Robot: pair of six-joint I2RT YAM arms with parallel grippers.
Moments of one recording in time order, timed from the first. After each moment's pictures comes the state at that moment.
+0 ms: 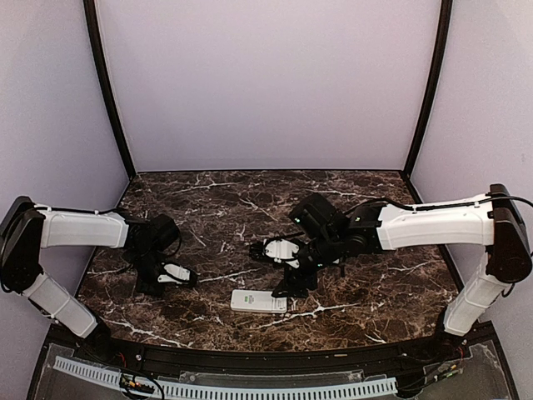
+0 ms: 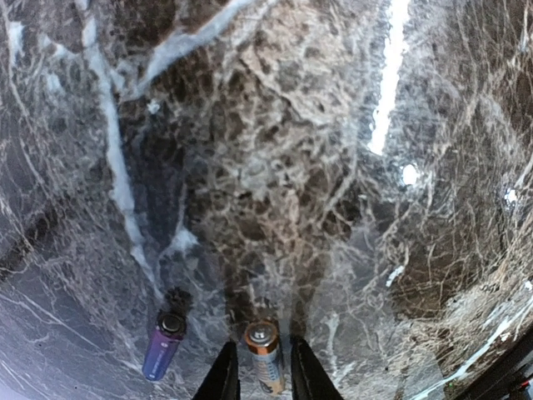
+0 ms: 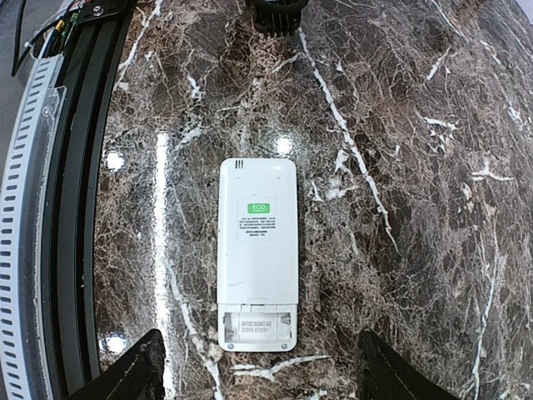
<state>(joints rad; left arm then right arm) -0.54 1.48 0.77 -0.87 -0.09 0.91 1.05 1.63 1.13 -0.44 -0.29 -0.42</state>
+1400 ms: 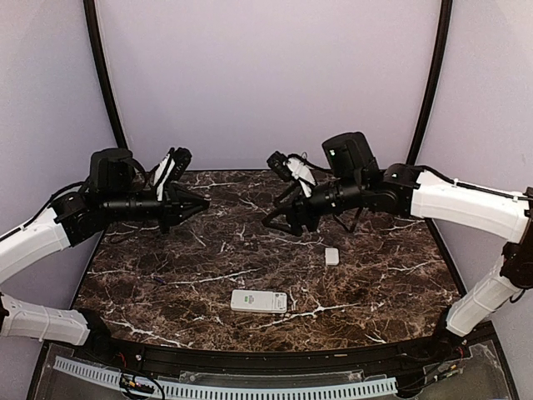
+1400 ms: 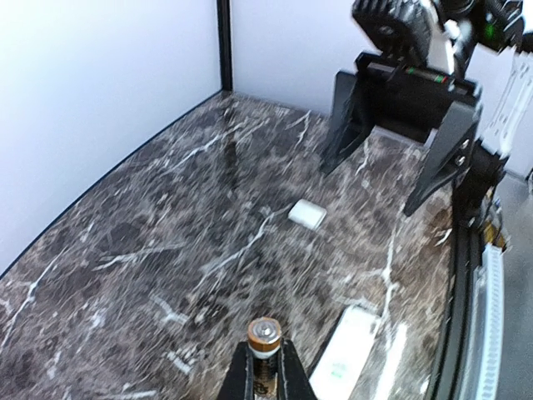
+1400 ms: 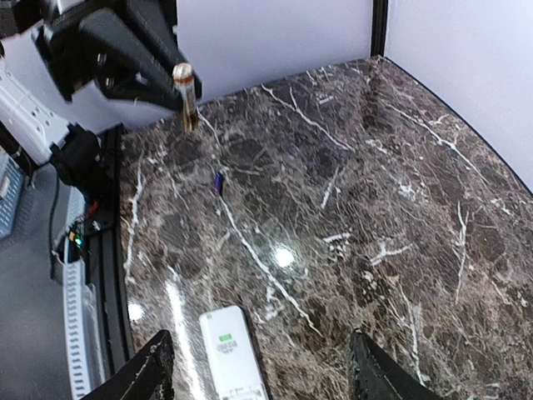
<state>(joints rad) -0.61 1.04 0.94 -0.33 0.41 0.16 0.92 1.49 1.28 -0.35 -0.37 -0.10</state>
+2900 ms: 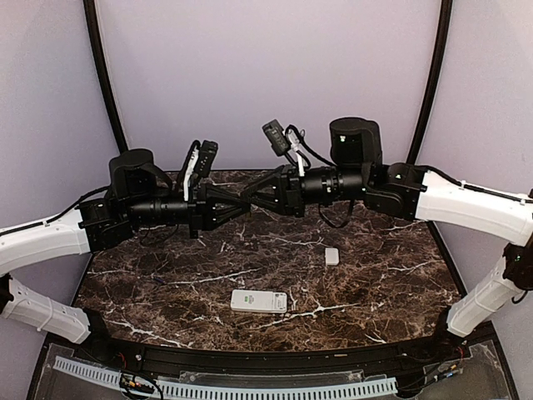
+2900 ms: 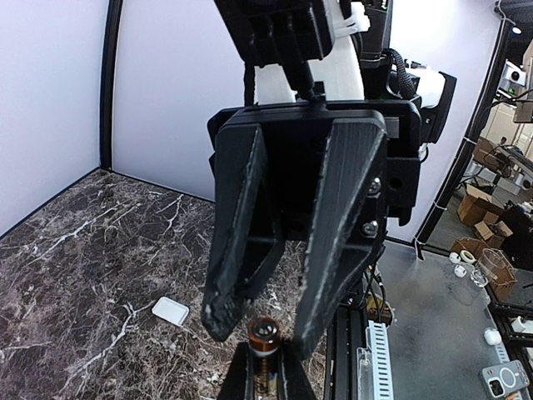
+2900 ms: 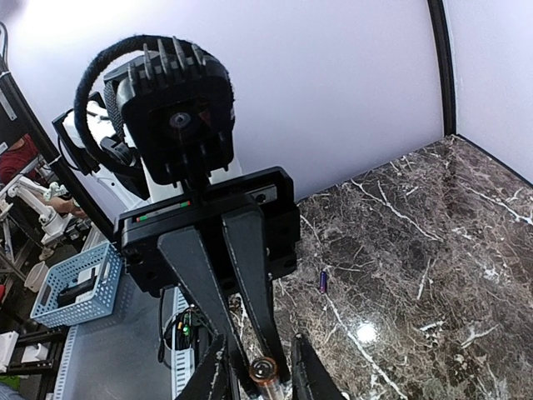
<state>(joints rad) -0.86 1.17 0.93 0.12 0.54 -0.17 1.01 1.47 1.34 -0.08 -0.50 0.24</state>
